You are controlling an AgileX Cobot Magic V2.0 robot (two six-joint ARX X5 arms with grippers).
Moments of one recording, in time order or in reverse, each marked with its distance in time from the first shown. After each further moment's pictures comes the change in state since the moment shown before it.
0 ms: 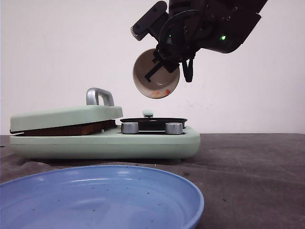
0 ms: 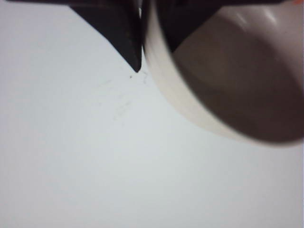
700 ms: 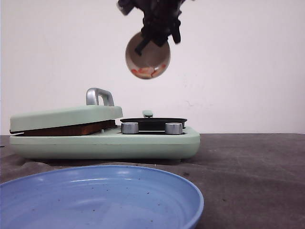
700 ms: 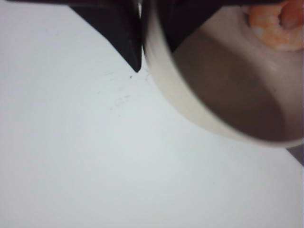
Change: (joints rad) left arm 0.000 0.000 0.000 0.000 0.000 -0.011; right arm 0.030 0.000 0.344 -0.522 0.052 -0.004
